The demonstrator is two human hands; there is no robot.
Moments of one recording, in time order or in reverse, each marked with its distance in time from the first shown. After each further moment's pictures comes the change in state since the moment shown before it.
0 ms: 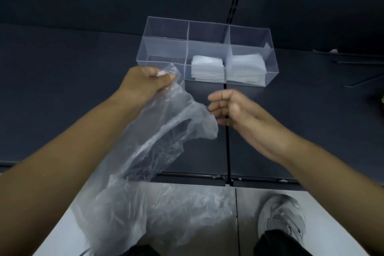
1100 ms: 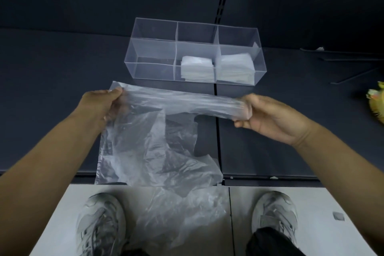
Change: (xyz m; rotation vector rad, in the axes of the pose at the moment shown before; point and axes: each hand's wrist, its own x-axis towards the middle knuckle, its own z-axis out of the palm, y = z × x) left_hand 0.016 -0.060 -0.039 -0.260 0.228 -0.323; right_hand 0.000 0.029 -0.073 0.349 -0.091 0.120
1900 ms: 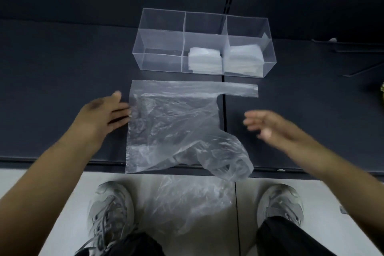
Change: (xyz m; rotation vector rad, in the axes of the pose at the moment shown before) left_hand -0.039 -0.028 -0.027 -0.113 -0.110 -0.014; right_hand -0.059 0.025 0.030 -0.570 0.257 0.029
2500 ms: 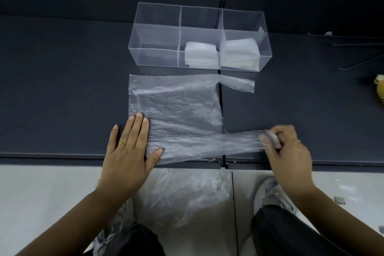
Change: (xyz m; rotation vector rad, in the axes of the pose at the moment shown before) left_hand -0.065 -0.085 0.017 1.595 -0.064 0.713; right_hand -0.021 0.057 0.037 -0.536 0.710 0.084
